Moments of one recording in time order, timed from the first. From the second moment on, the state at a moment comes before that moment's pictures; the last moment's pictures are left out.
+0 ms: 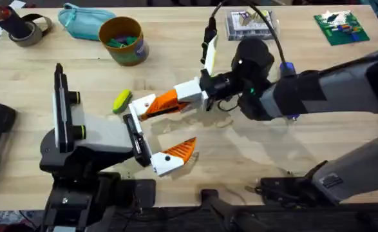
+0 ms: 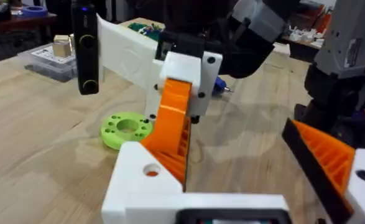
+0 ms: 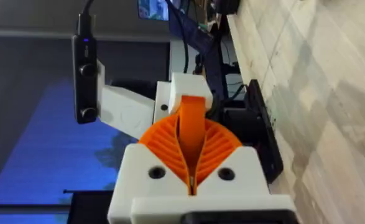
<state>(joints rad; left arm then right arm) -0.05 0.00 0.01 -0.11 1.12 -0.05 0.59 1.80 0.64 1.10 -1.26 1.44</state>
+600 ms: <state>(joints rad) -0.05 0.00 0.01 -0.11 1.13 -0.06 0.58 1.83 0.69 1.07 -1.32 1.43</state>
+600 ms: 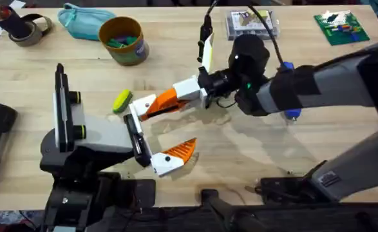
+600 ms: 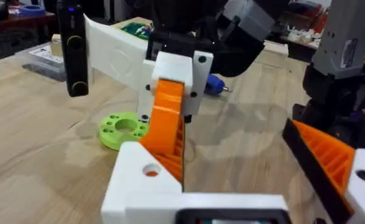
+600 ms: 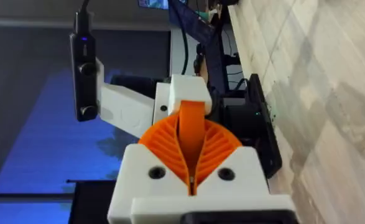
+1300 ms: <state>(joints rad) -0.06 0.00 0.01 -0.11 1.14 -0.05 0.56 1.83 0.69 1.07 -1.37 1.40</state>
